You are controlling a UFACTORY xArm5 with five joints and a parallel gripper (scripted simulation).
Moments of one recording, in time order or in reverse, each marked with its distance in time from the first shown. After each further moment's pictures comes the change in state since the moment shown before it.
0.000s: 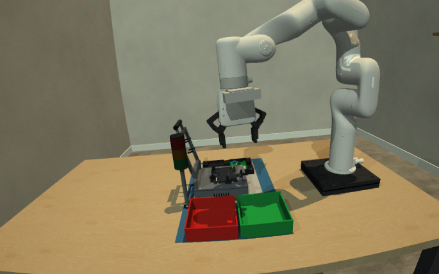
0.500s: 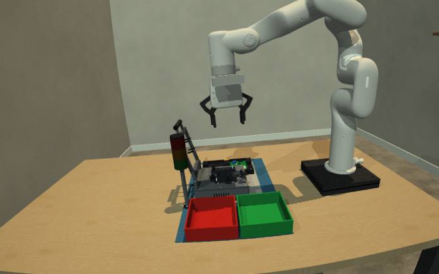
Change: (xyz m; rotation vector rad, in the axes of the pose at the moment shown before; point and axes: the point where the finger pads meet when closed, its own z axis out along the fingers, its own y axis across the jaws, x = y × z) arm -0.107 0.004 -0.032 -0.009 0.010 0.064
